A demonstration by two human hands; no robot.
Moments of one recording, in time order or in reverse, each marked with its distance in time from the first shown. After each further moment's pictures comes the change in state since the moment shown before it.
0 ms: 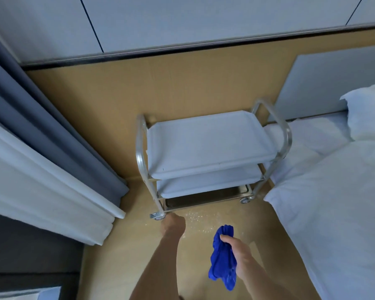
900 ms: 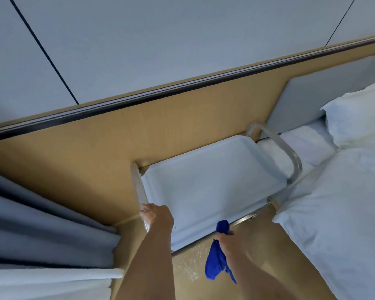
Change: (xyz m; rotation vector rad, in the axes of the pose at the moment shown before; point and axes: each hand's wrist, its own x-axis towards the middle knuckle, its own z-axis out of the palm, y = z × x) left_hand 0.219 0.171 -0.179 1.180 0.155 0.295; right_hand 0.034 -0.195 0.220 -0.175 0.384 -0.145
